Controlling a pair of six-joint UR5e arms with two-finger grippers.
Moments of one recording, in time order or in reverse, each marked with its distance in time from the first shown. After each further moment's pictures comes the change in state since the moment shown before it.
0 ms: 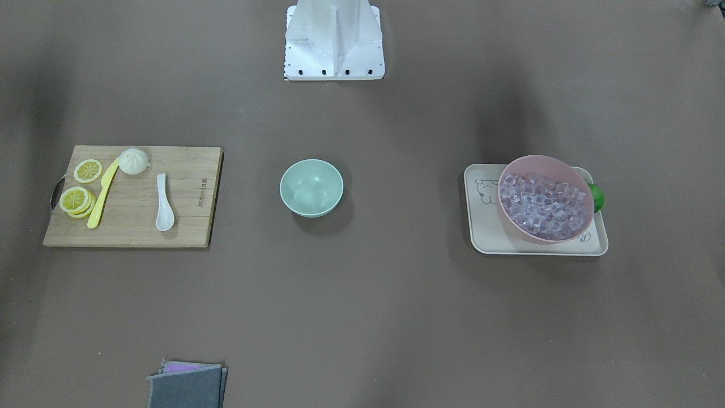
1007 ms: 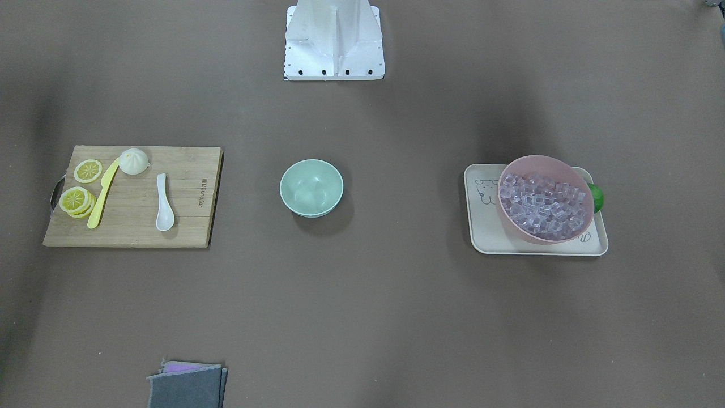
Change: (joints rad) left arm 0.126 -0.092 0.034 -0.322 -0.006 -0.285; right arm -0.040 0.058 0.013 0.145 -0.011 0.074
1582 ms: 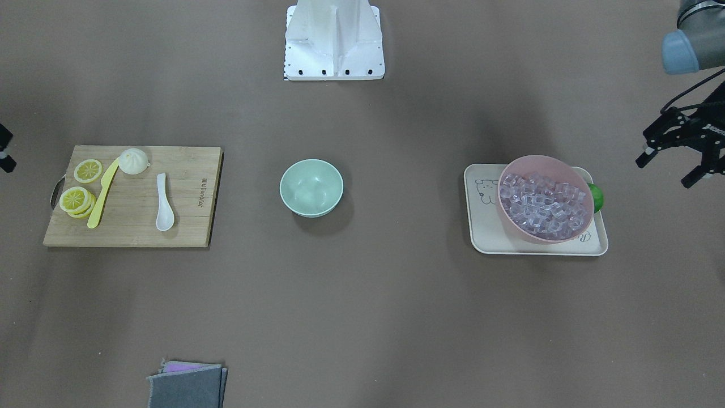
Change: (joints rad) left arm 0.208 -0.035 -0.052 -0.125 0.019 -0.392; right arm -0.288 0.062 0.002 0.179 -0.186 0.544
